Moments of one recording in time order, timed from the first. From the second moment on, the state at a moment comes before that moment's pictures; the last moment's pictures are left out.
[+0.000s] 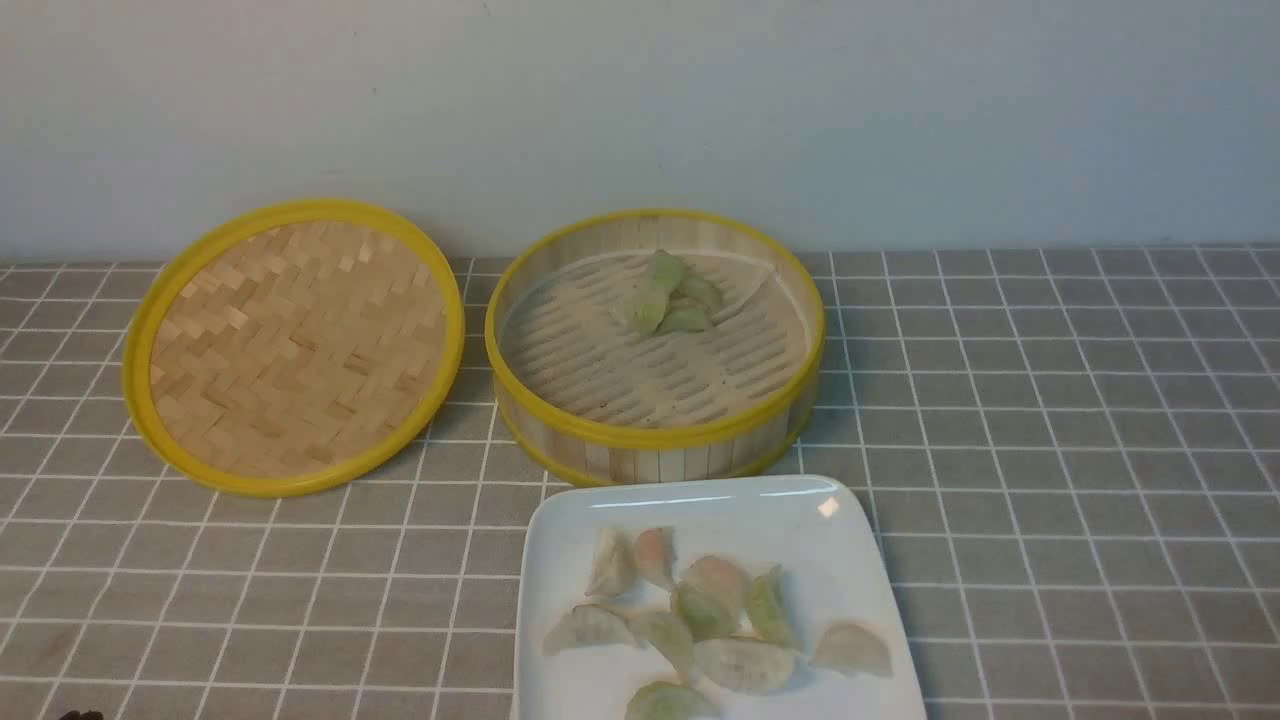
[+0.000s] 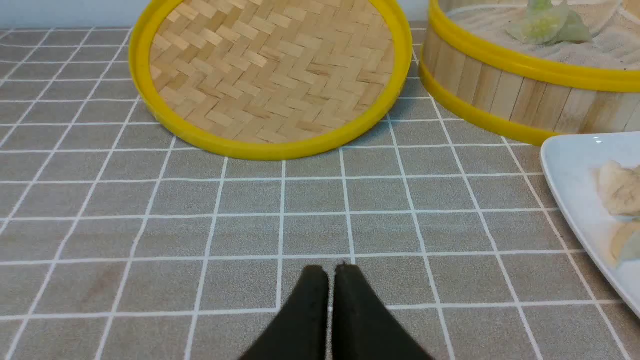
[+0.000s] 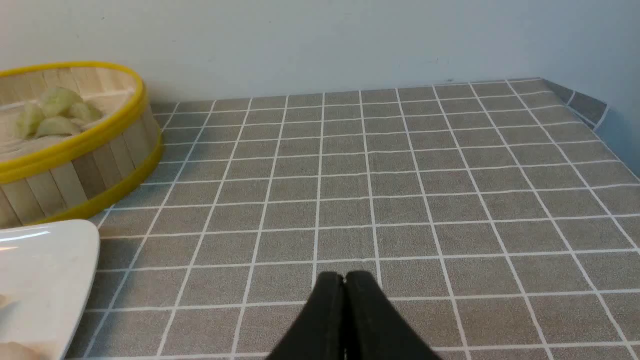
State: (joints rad) right arm -0.05 -0.01 0.02 0.01 0.38 0.12; left arm -0.04 -0.01 0.03 -0.15 0.38 0.08
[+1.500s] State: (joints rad) right arm -0.05 -0.01 0.03 0.29 0.24 0.23; left arm -0.04 -0.01 0.03 -0.15 0.38 0.08
